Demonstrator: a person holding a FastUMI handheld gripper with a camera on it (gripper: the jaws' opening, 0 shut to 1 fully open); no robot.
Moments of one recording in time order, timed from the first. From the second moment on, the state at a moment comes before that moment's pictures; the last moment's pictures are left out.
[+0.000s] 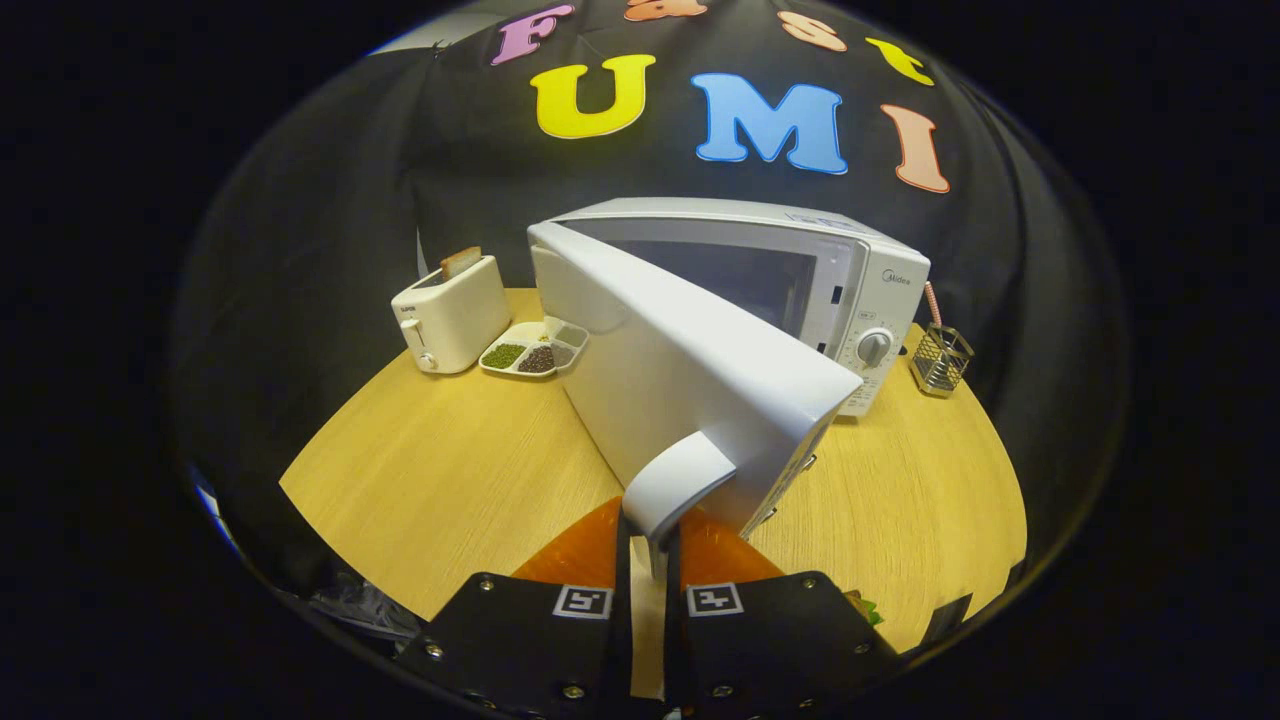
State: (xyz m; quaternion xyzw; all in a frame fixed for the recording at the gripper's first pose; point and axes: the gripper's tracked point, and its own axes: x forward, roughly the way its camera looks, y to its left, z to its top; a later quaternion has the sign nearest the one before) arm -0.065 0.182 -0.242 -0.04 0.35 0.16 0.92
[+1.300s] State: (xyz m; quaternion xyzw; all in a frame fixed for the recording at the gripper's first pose) arm -0.137 0.292 -0.231 -0.16 0.35 0.22 0.90
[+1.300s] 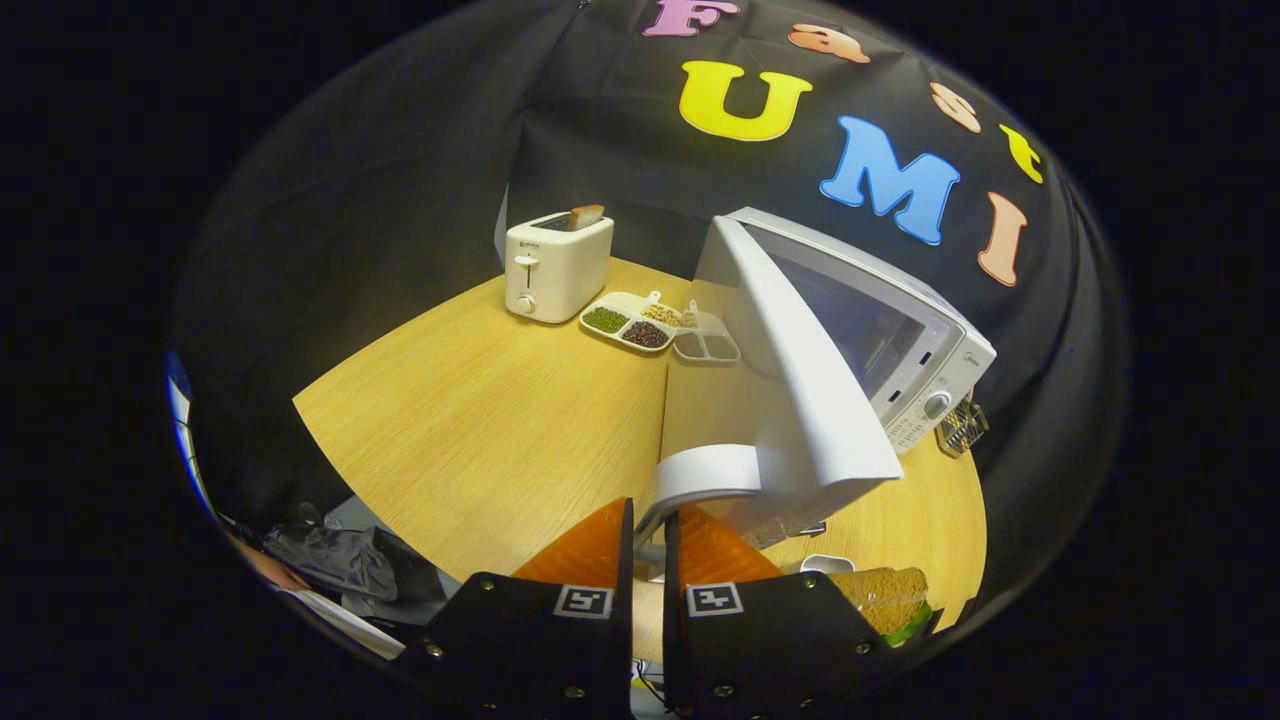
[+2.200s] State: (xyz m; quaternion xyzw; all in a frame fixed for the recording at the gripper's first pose) arm -0.172 0.340 -0.087 0.05 0.21 0.50 0.84
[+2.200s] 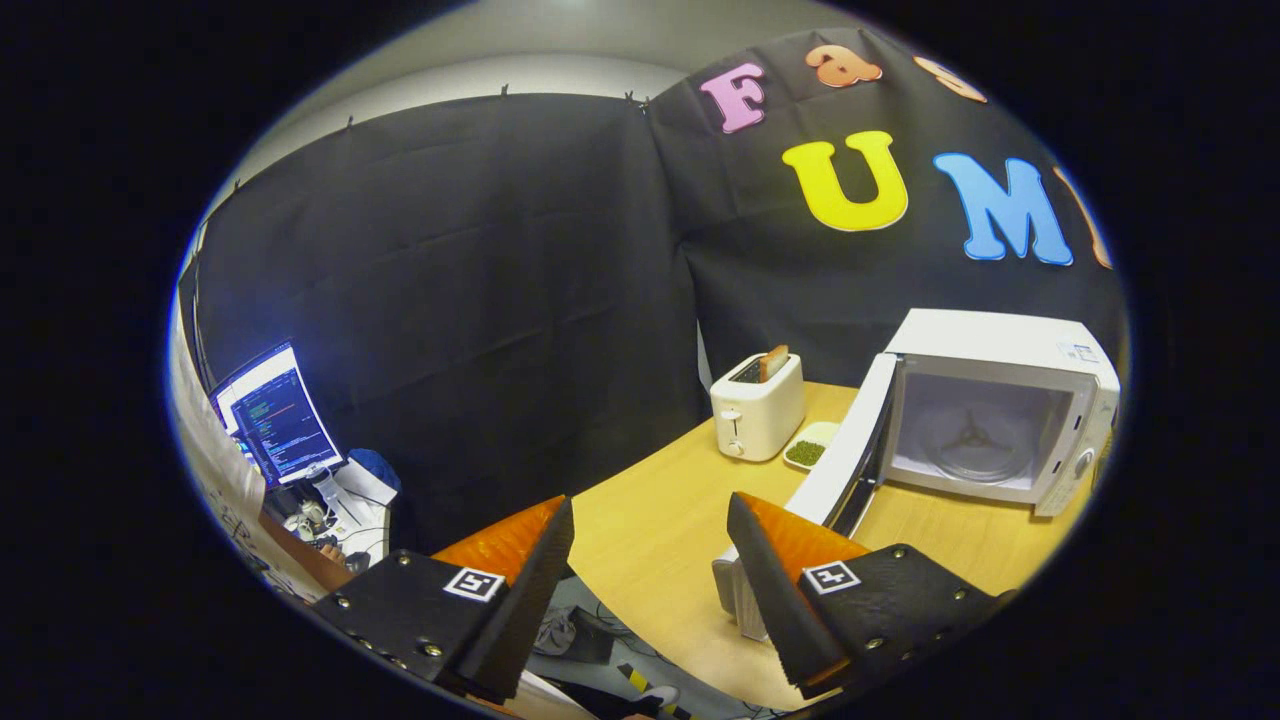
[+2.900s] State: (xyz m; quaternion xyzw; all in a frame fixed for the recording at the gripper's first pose) arm -0.112 0.199 -0.083 0.06 0.23 0.42 0.88
